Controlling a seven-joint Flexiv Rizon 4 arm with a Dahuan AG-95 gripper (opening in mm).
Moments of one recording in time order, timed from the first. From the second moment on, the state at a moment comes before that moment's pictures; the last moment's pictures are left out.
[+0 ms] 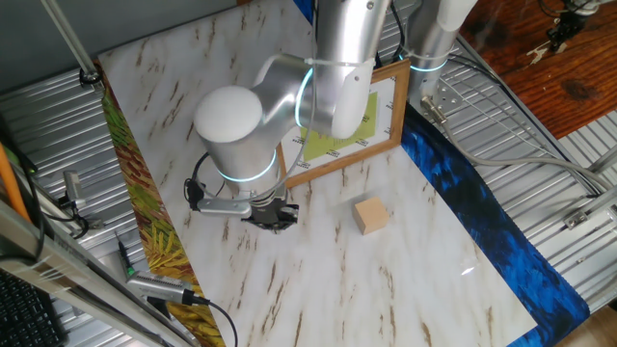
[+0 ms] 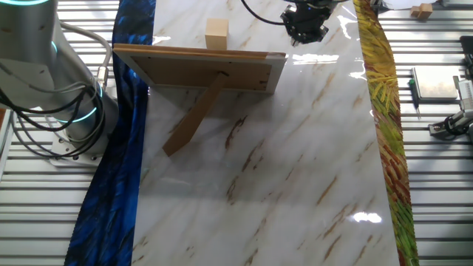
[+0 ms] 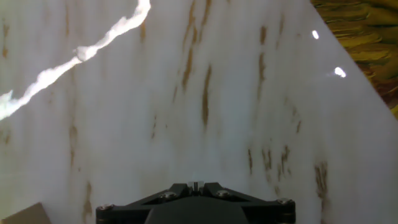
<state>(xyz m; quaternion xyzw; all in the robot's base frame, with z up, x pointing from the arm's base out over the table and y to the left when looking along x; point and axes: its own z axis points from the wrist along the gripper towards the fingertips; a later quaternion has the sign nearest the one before) 0.517 0.218 0.061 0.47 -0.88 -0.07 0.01</state>
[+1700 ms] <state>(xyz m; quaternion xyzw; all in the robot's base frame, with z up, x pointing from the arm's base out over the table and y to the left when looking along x) 0.606 0.136 0.065 0.49 -0.87 -0.06 0.01</state>
